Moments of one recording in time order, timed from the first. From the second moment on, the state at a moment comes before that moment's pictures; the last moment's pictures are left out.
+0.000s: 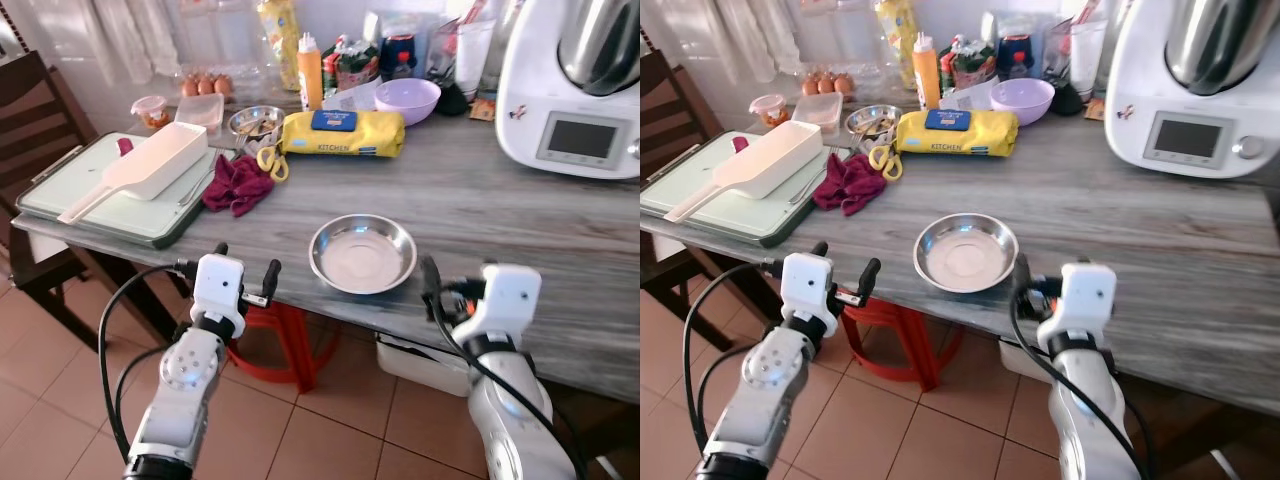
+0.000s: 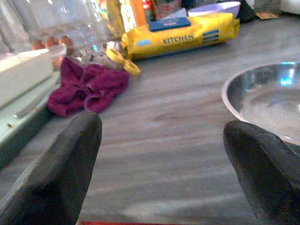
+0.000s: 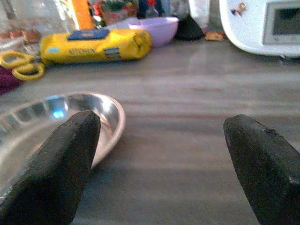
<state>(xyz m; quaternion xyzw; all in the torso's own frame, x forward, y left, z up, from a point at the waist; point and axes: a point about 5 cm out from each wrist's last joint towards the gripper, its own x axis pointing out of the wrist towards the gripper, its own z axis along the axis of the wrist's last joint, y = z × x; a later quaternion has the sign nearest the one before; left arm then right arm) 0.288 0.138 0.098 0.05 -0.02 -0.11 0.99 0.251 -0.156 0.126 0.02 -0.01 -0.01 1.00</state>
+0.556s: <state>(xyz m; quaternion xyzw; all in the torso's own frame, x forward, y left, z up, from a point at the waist) 0.304 0.135 0.106 0.06 -0.03 -0.10 0.99 0.267 -0.162 0.129 0.02 -0.03 -0.03 1.00</state>
